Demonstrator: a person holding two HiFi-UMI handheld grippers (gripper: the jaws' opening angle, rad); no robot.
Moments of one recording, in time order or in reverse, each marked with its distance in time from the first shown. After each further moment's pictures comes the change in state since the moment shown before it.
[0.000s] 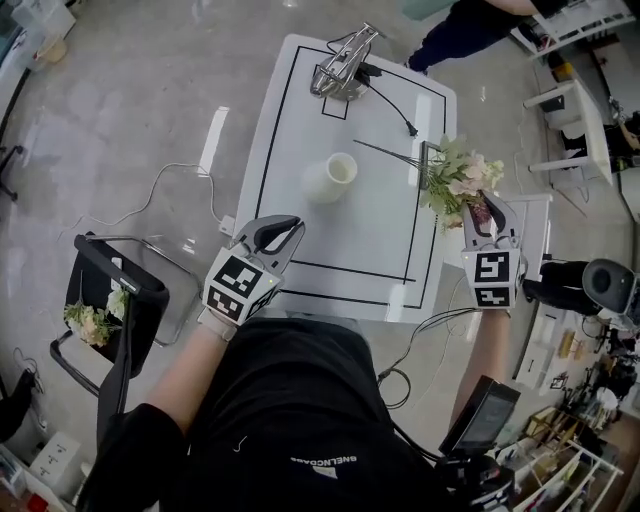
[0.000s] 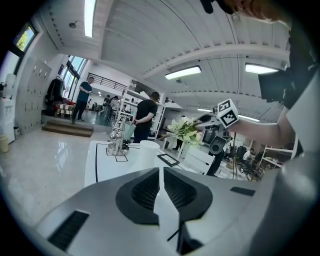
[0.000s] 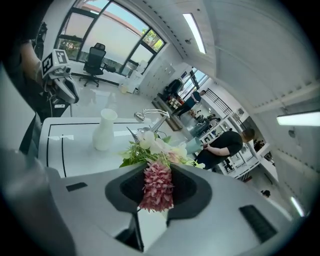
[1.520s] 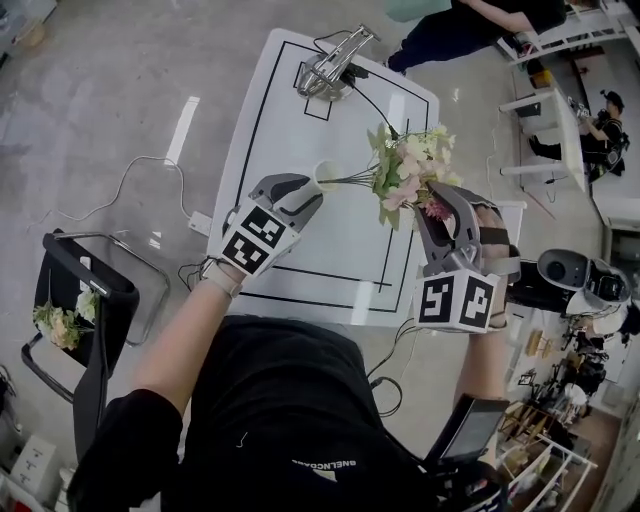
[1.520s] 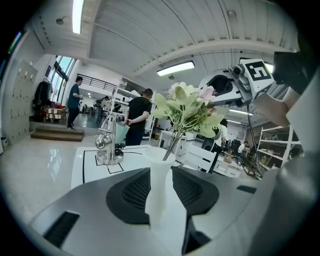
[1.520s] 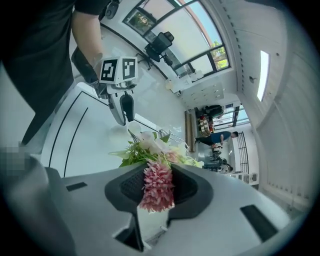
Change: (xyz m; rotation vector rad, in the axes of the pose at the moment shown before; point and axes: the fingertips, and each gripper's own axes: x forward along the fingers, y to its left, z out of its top) left arm 0.085 0.026 0.027 0.091 0.027 -0.072; right arm -0.021 0.051 0.123 -0.666 0.004 0.066
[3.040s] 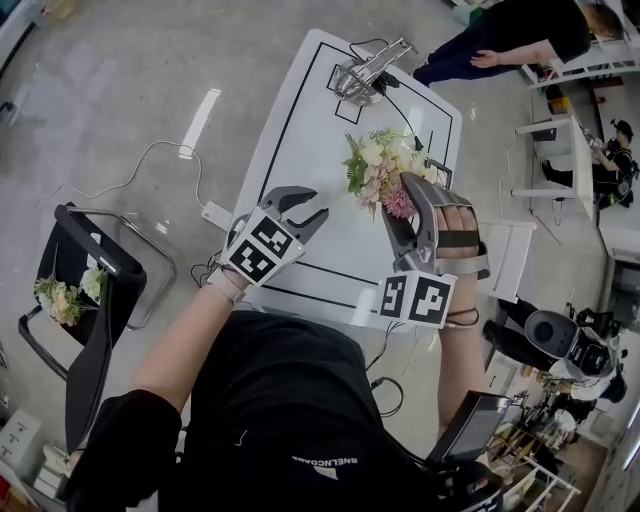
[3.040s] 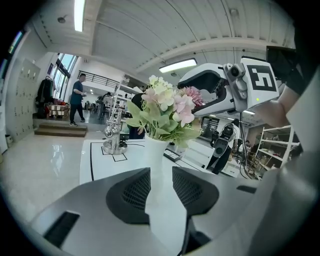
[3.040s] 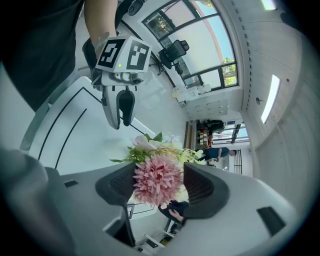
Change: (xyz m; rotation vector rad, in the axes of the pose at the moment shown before) left arm -0.040 -0.005 -0.034 -0.024 0.045 0.017; right arm 0.033 0.038 0.076 -0.167 -0.076 -0.061
